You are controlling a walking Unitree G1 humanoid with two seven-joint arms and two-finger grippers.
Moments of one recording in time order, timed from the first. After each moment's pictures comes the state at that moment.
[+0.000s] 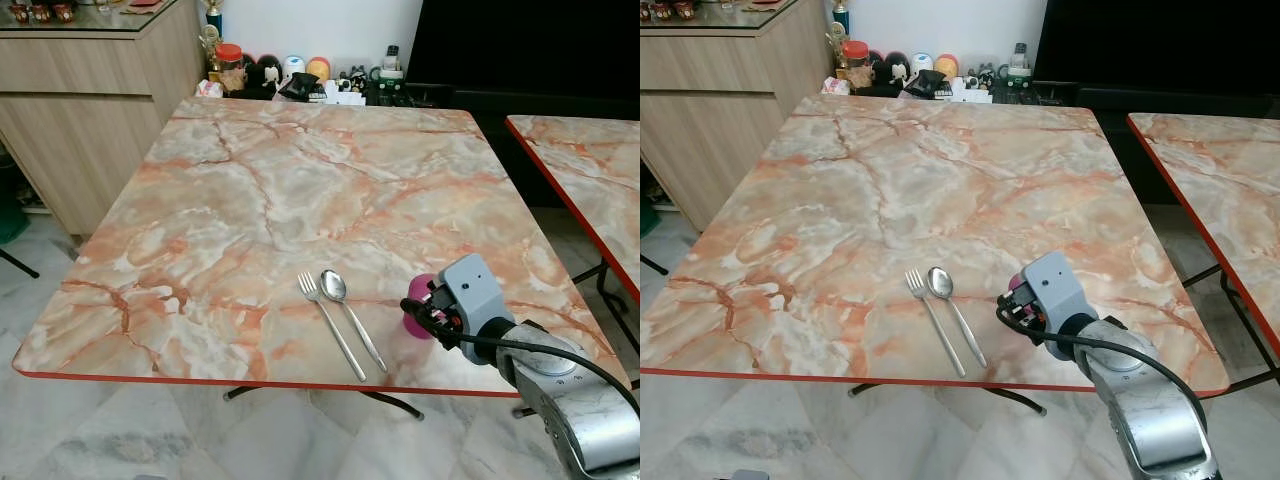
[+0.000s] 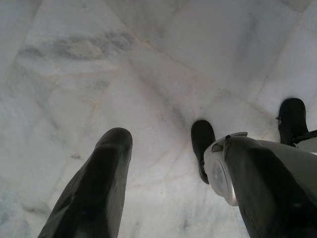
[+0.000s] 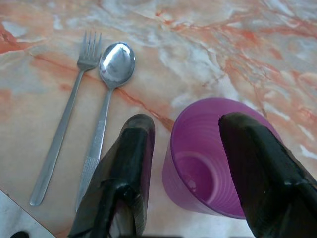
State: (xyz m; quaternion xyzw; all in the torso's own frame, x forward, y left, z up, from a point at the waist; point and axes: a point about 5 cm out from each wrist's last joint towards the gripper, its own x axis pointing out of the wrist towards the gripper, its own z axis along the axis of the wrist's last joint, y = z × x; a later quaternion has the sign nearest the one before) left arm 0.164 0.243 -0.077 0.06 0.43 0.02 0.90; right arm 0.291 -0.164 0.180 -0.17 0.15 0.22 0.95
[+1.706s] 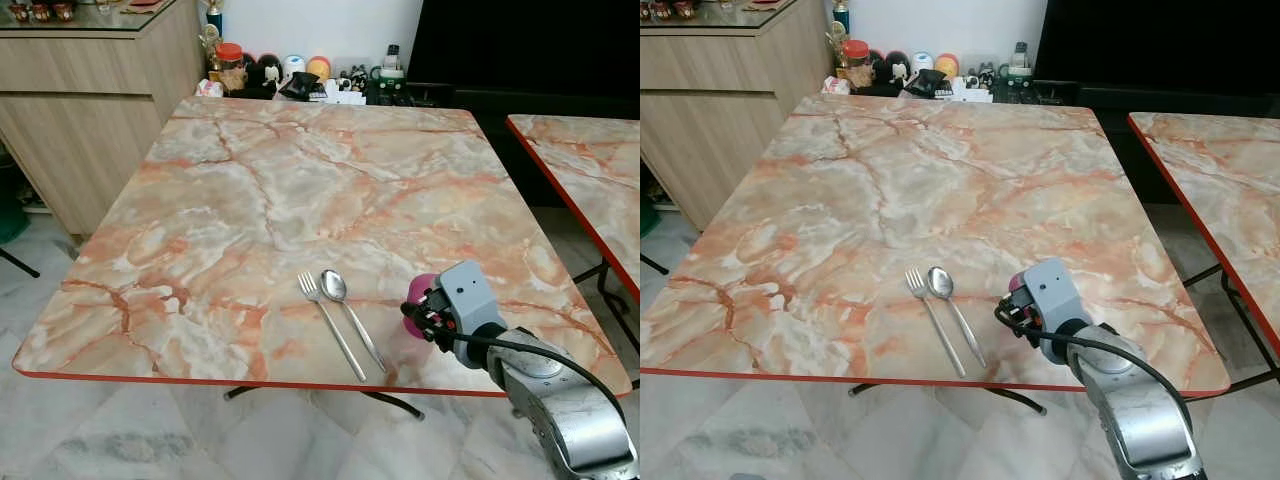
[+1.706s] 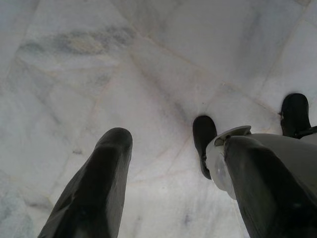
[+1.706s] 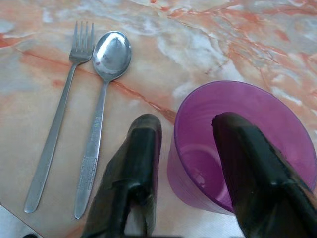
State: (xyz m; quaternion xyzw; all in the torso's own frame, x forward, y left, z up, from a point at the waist) left arm 0.160 0.247 -0.079 0.06 0.44 0.03 0.90; right arm 0.296 -0.161 0.166 -0.15 0.17 0.21 0.95
